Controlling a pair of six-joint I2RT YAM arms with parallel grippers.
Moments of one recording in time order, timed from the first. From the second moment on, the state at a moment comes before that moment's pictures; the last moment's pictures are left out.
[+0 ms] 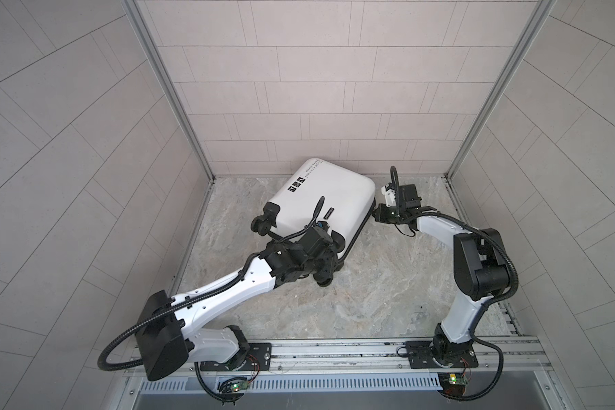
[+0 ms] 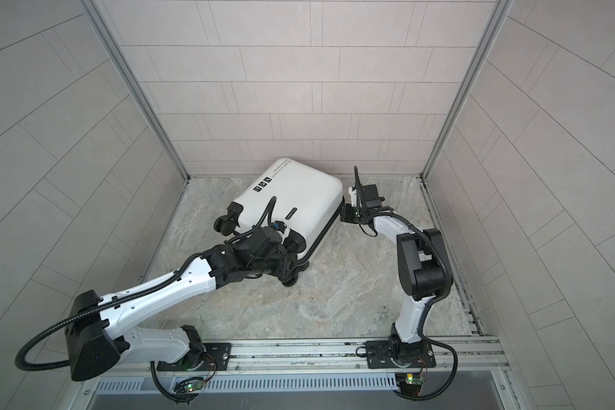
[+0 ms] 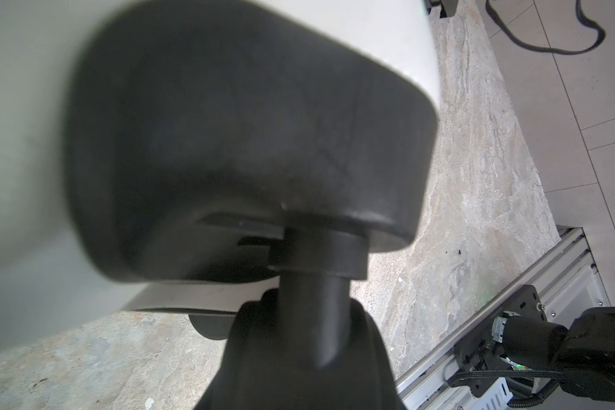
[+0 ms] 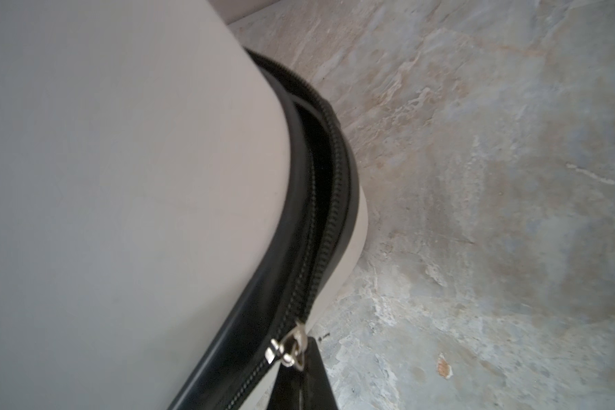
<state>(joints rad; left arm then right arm) -0.89 1.28 1.03 -0.62 -0.03 -0.60 0.11 1.82 1.21 -0.19 -0.37 0.32</state>
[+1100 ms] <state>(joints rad) -0.88 1.09 0.93 -0.71 0.07 -0.55 0.07 1.79 1.21 -0.35 -0.43 0.22</state>
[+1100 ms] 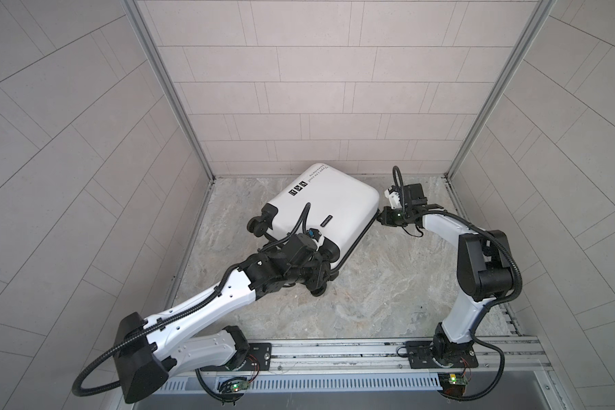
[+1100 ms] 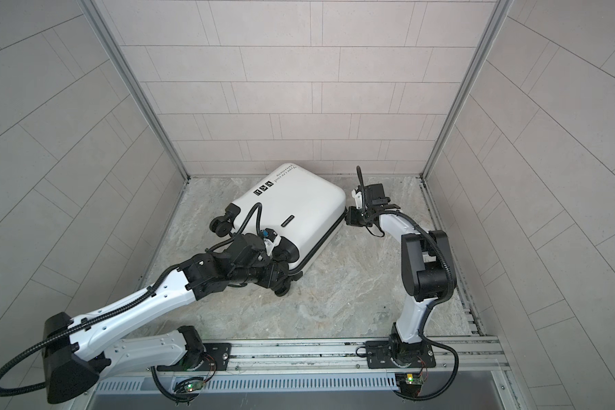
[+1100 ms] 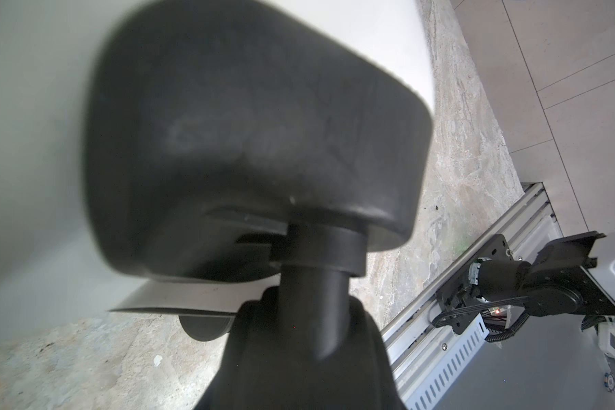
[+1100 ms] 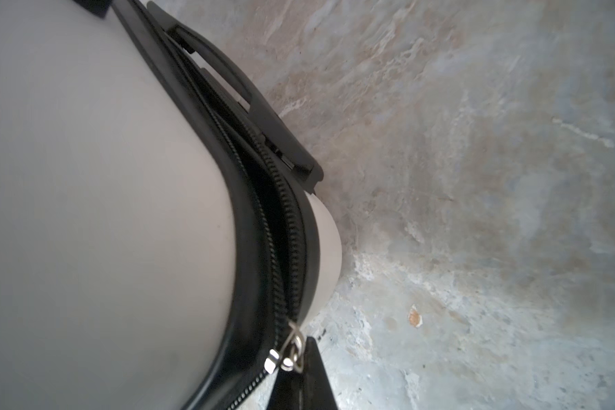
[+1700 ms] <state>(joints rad) -0.88 0.94 0.87 -0.77 0.03 -0.54 0.08 1.77 1.22 -0.43 -0.47 0.19</state>
